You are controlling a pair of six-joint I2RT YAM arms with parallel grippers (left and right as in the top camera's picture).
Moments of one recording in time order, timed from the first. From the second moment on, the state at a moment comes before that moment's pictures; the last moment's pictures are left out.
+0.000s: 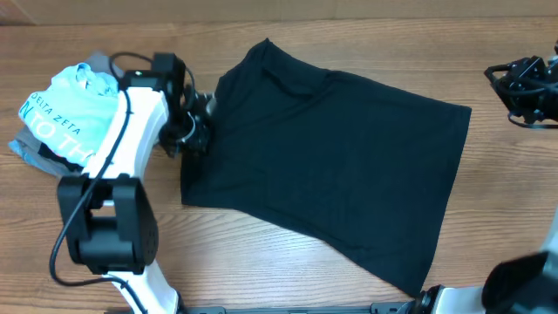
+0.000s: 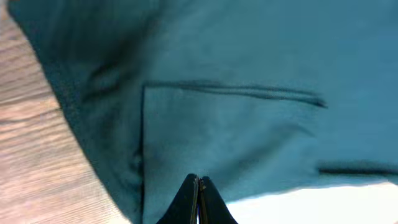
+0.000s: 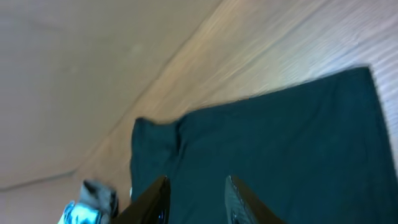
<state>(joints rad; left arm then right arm) -0.05 1.93 1.50 -1.16 0.23 0.15 -0.47 1.59 1.60 -0.93 -0.63 0.41</state>
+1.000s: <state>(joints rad) 0.29 1.57 0.88 -0.97 0.25 -0.30 -0.30 1.67 1.27 -0.70 -0.39 0.40</state>
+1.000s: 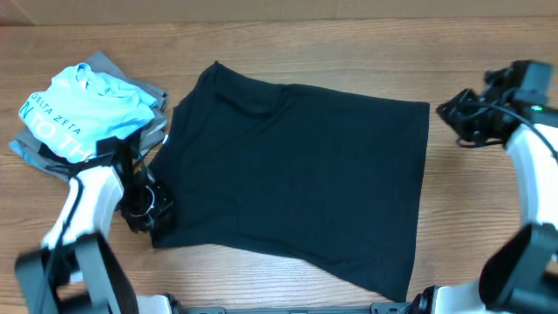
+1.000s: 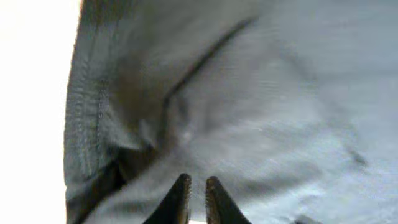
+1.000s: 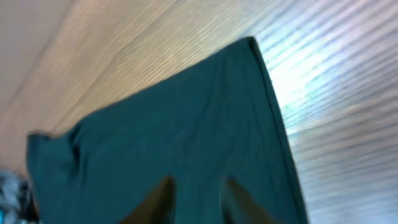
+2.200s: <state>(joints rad) 0.05 1.33 0.99 -0.68 0.41 0.03 -0.37 1.91 1.63 -0.71 -0.42 0.40</state>
